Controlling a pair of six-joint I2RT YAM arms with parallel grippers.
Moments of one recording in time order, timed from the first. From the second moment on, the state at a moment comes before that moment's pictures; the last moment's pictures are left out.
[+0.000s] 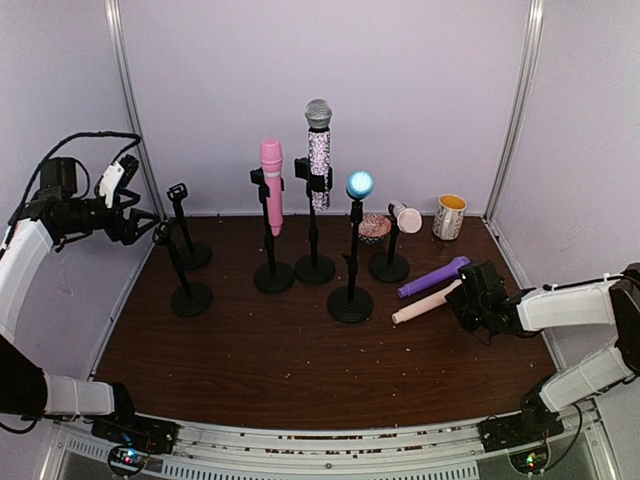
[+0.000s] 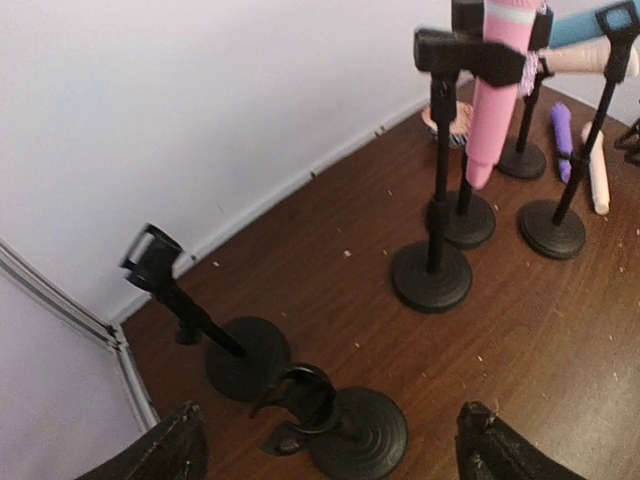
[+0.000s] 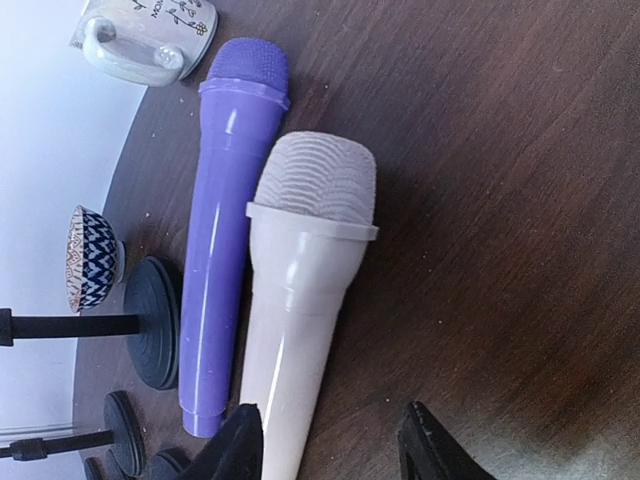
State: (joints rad) left arm 0.19 1.14 1.22 -0.66 0.70 0.62; right arm 0.46 1.34 0.49 0.06 0.38 1.37
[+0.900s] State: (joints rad) left arm 0.10 1.14 1.14 -0.97 0.69 0.97; right arm 0.74 1.52 0.56 0.40 0.12 1.24
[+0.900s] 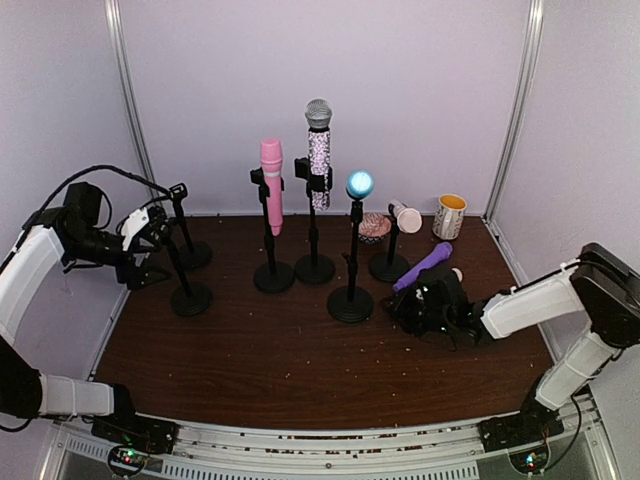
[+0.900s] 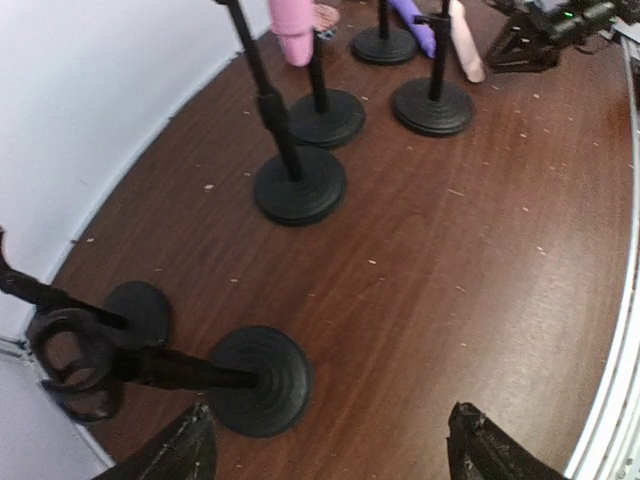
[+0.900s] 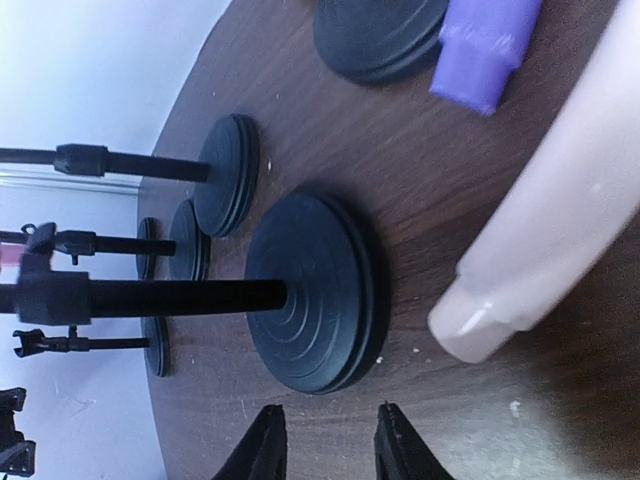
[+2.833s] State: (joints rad) left arm -0.11 1.47 1.16 -0.83 0.40 1.13; right arm 0.76 1.35 0.80 0.06 0.17 0.47
